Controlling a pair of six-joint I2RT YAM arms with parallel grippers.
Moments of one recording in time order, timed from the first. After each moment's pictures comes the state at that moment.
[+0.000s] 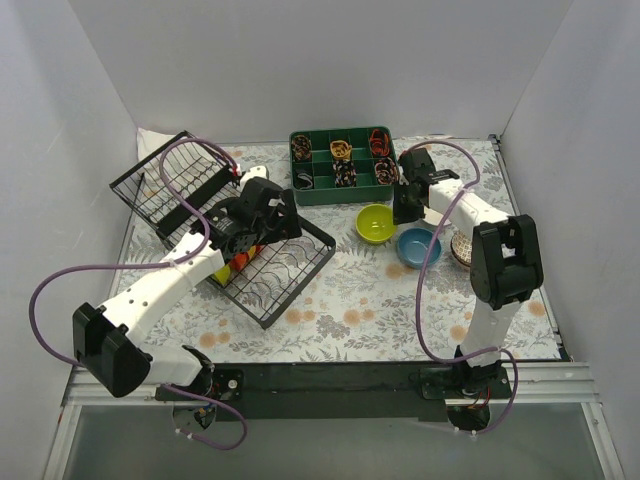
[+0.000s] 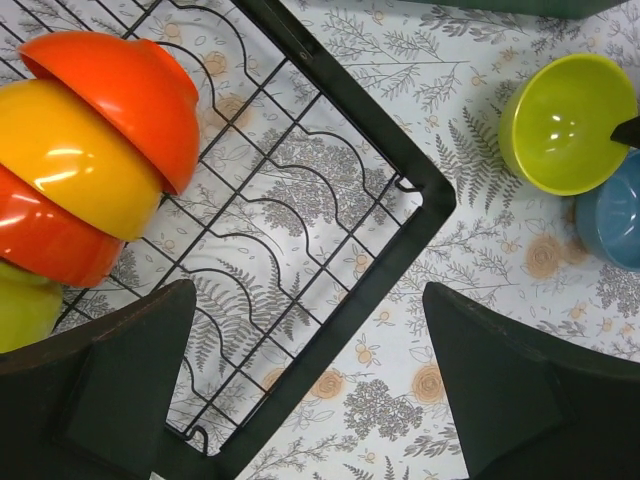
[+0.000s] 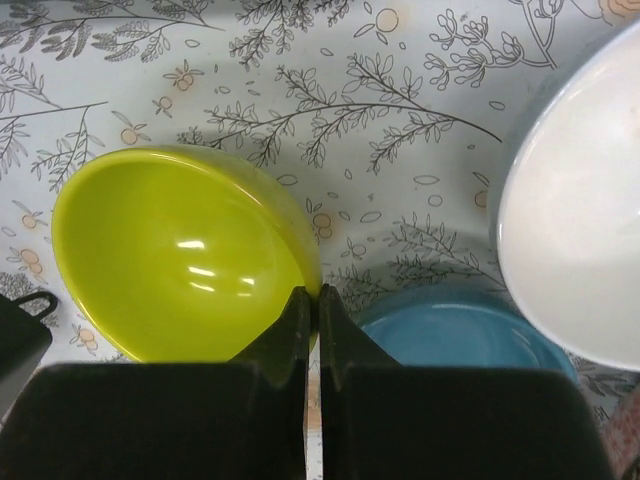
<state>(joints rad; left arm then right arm) -0.66 1.32 1.24 -0.71 -0.33 -0.67 0.31 1.84 1.40 -0.61 -0.02 0.29</state>
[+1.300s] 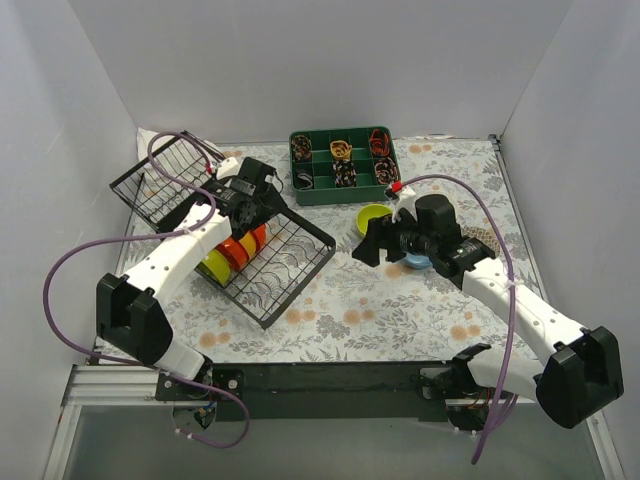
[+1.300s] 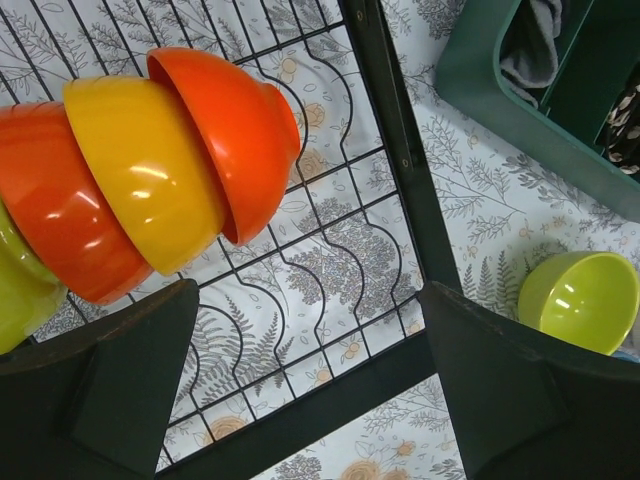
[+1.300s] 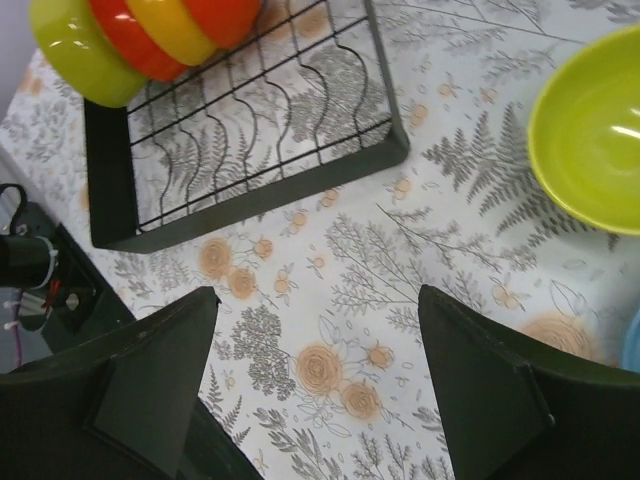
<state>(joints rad) -0.50 1.49 1.35 -0.82 -0.41 -0.98 0.51 1.13 0.85 -0.29 -0.38 0.28</state>
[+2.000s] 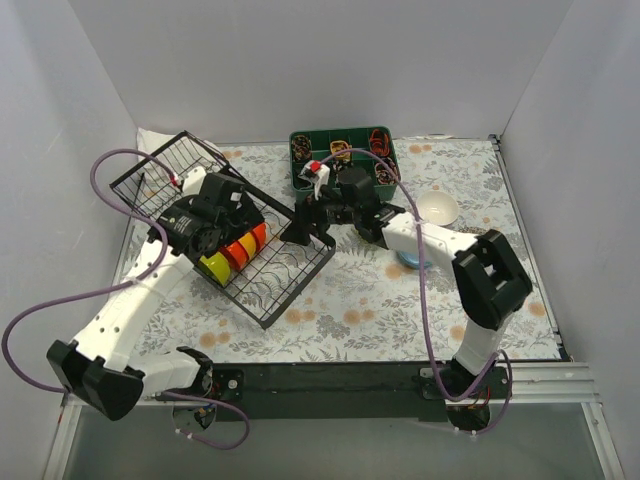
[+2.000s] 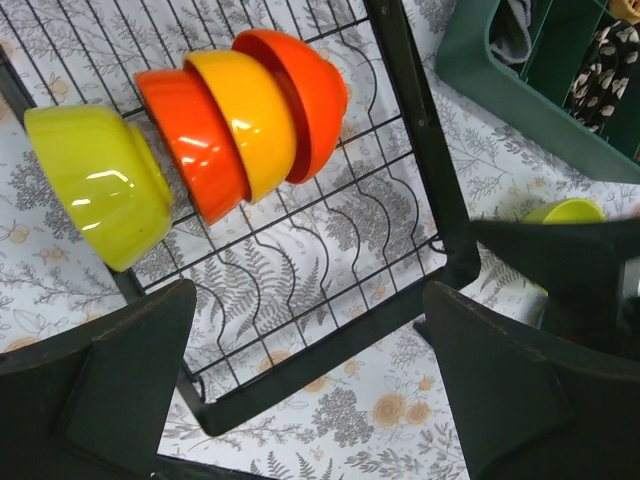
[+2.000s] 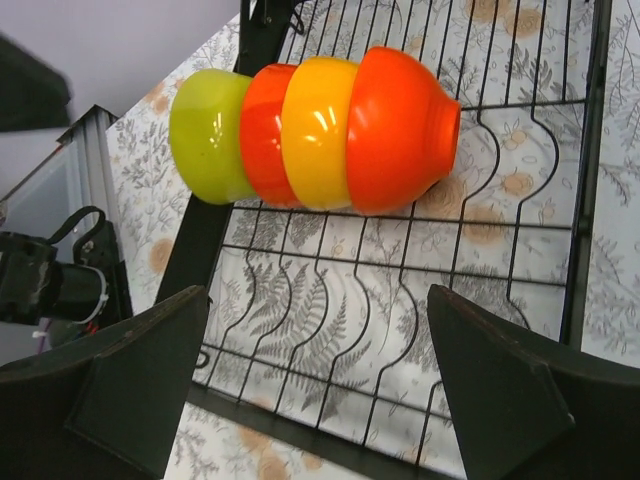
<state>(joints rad) -0.50 1.21 1.33 -0.99 -0.42 -0.95 0.71 1.74 1.21 0.18 -0.61 0.28</state>
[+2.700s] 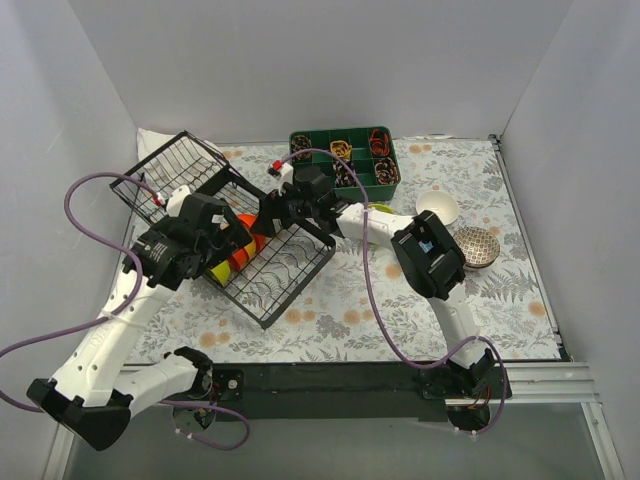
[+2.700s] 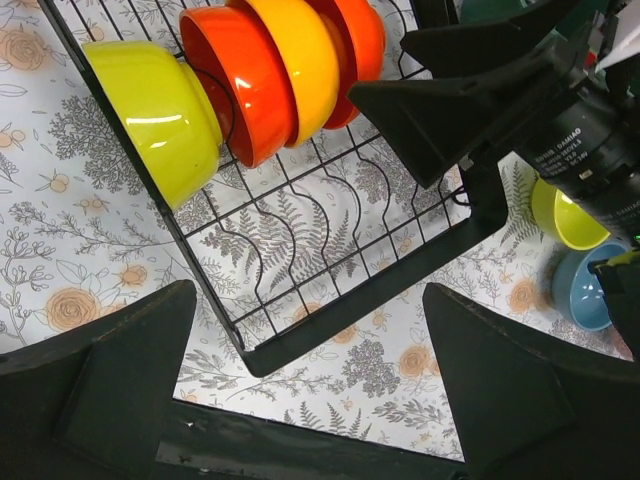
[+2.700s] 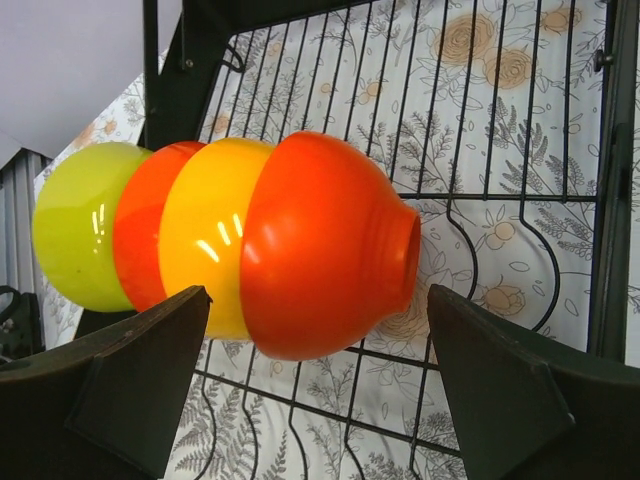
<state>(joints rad) -0.50 1.02 1.24 -1.10 -0.38 -0.96 0.79 2.20 1.63 0.20 -0.53 0.31</state>
